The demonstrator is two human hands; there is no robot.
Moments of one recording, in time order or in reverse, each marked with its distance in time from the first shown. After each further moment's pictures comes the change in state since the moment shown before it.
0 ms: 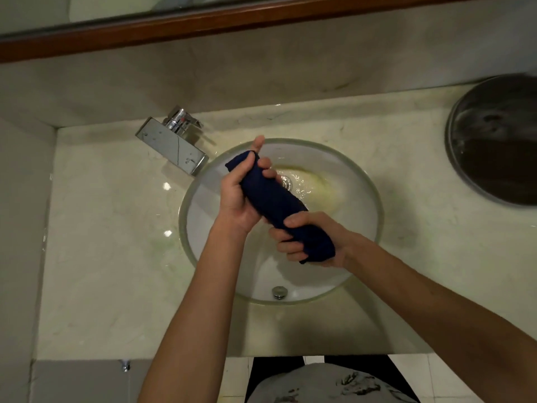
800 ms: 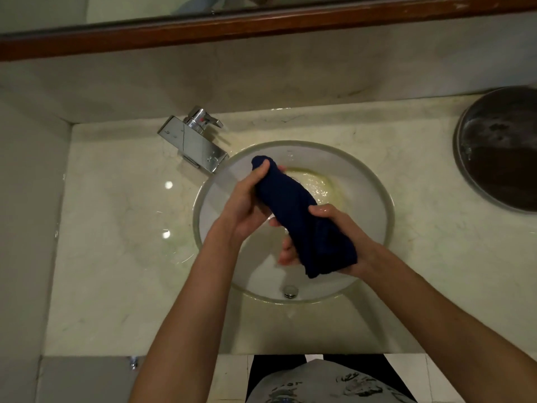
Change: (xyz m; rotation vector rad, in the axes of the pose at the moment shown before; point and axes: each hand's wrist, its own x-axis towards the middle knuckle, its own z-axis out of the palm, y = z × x) left_hand -0.021 0.021 -0.017 0.275 0.053 -0.183; right_hand -0.014 0.007 0.034 0.012 0.216 -0.103
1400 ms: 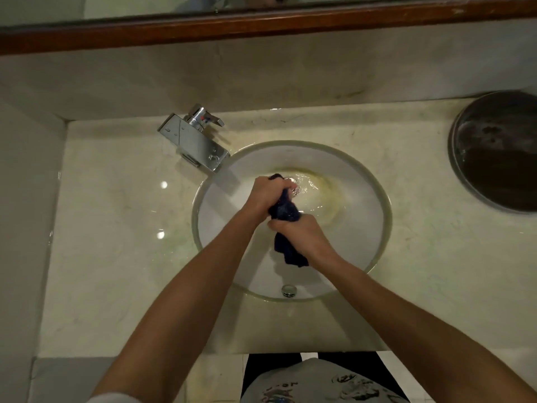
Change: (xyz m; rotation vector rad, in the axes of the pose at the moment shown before) left_hand 0.060 -0.020 0.000 0.590 0.414 -0.062; right_hand 0.063 0.030 0.013 -0.623 0.790 -0.103
